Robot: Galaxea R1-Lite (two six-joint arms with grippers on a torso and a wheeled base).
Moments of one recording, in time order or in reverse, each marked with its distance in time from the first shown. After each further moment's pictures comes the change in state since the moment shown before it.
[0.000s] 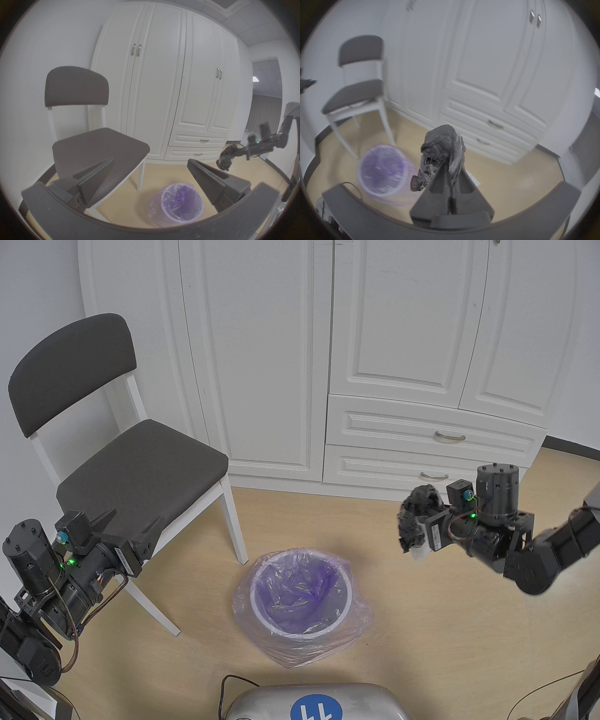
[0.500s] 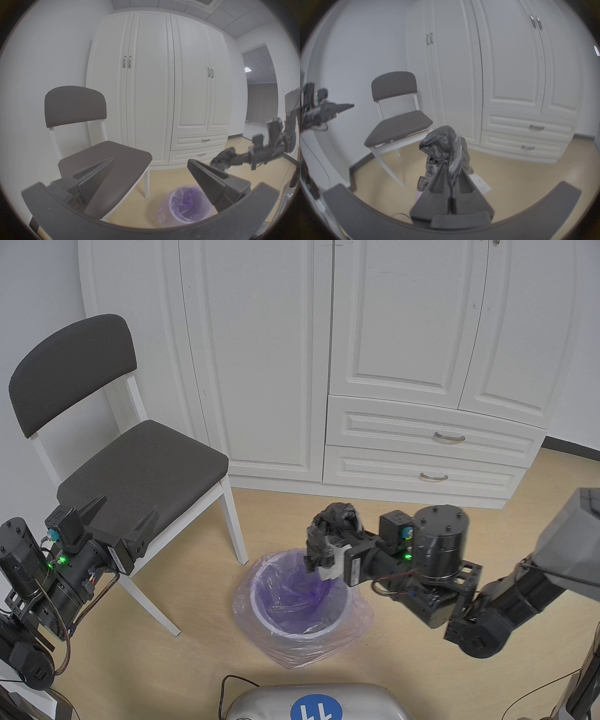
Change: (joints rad) left arm -0.014 -0.071 0.004 0.000 0.016 0.129; right arm 0.341 0.129 0.046 -0.343 -0.013 0.277
